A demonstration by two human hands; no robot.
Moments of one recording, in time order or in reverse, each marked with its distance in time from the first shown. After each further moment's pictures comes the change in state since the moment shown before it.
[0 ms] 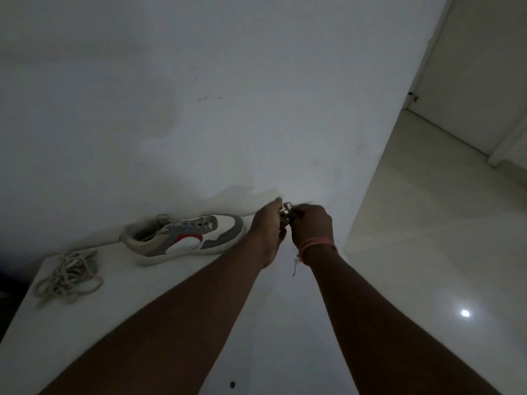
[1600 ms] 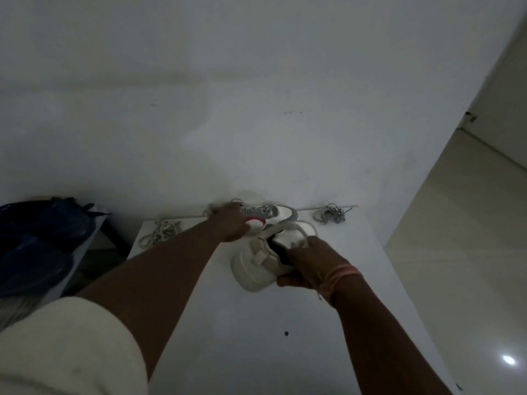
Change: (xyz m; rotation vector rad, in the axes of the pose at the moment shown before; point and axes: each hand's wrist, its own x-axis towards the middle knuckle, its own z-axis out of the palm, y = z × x) left_hand -0.043 0.055 -0.223 1.580 0.175 0.329; right_hand -0.179 -0.102 -0.025 0.511 -0.681 0.286
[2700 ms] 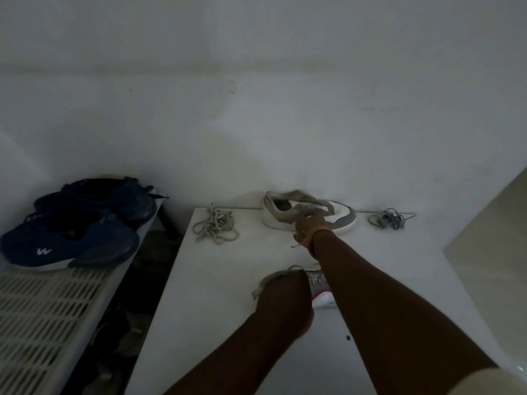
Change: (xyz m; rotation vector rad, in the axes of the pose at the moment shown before) left_hand -0.174 0.023 0.051 -0.030 -0.004 -0.097; right_hand 0.168 -0.006 0.112 -0.576 0.280 -0.163
